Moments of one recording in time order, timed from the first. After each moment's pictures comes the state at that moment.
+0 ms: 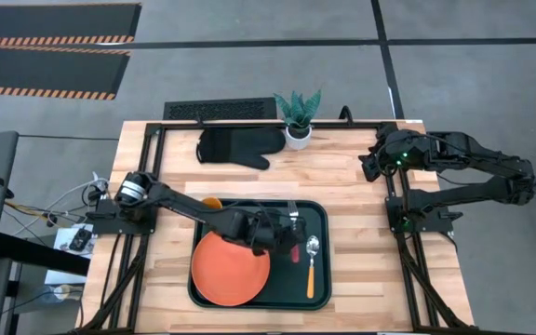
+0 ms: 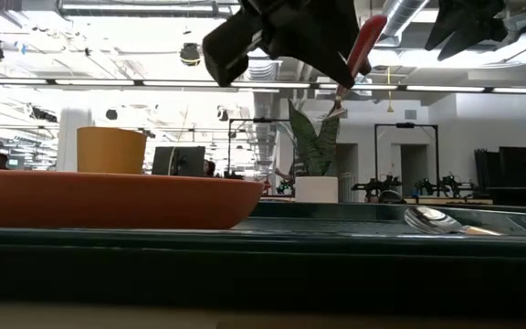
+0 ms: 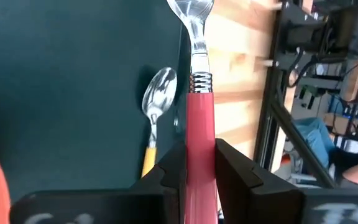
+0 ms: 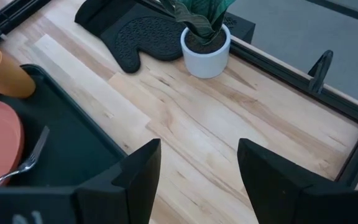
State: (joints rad) left arm -0.30 1.98 1.62 -0.47 -0.31 -1.88; right arm -0.16 0.84 1.14 -1.14 0.39 0.62
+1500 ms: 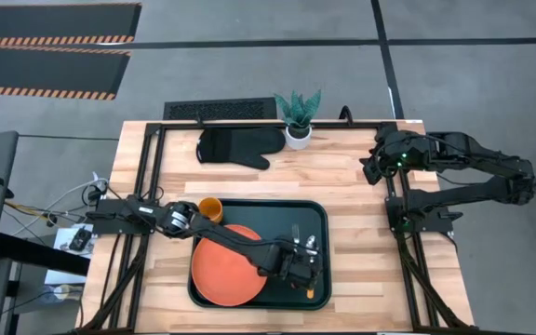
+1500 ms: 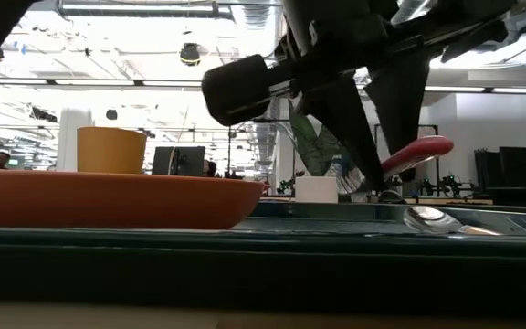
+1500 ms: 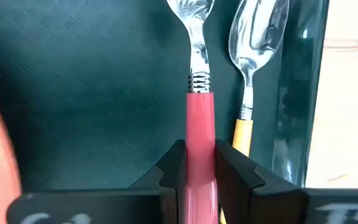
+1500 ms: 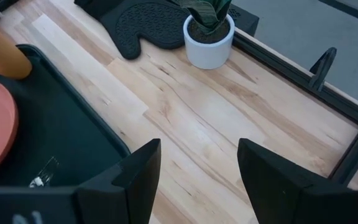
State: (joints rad) left arm -0.38 2.46 2.23 -1.00 -0.25 -1.90; right arm -0.16 0.84 1.14 -1.18 0.37 0.57
